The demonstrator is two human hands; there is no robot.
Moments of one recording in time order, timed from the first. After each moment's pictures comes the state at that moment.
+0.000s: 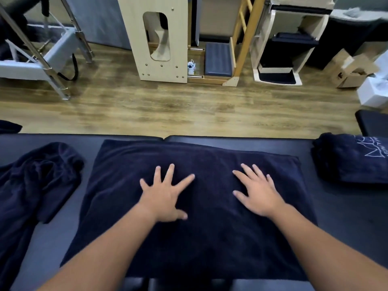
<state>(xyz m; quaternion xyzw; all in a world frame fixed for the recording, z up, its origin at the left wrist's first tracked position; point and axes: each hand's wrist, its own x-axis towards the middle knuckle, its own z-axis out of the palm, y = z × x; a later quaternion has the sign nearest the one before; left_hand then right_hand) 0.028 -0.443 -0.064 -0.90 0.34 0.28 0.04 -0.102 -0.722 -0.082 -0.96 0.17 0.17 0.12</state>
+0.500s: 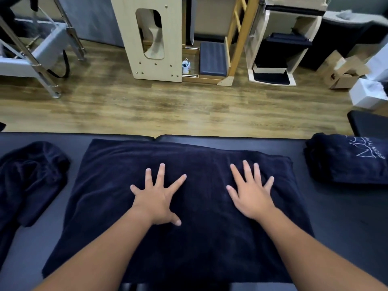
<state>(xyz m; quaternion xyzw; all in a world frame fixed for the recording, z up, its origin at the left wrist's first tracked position) 0.021 -0.457 -0.076 -0.91 0.30 0.29 0.06 -0.103 -0.719 -0.102 -0.95 0.25 0.16 0.07</state>
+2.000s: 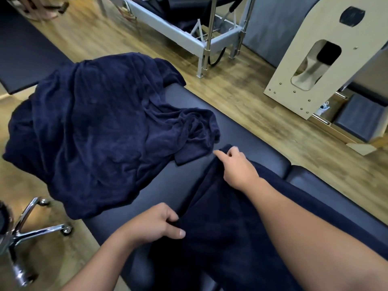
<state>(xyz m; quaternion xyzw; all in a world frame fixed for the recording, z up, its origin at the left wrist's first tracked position) -0.070 -0.150 -0.059 -0.77 -0.05 0.38 -0.50 0.111 -0.379 -0.069 -0.96 -0.22 0.16 0.05</state>
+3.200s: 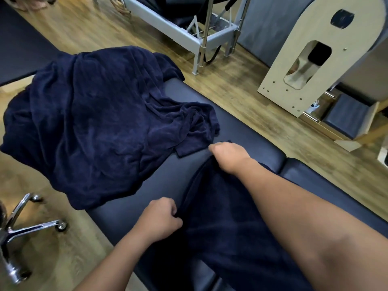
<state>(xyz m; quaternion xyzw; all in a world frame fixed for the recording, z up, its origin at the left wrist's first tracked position) -0.090 -0.164 -0.071 -0.90 -0.15 0.25 -0.33 0.115 -0.347 -0.049 -0.94 -0.32 0.13 -0.07</state>
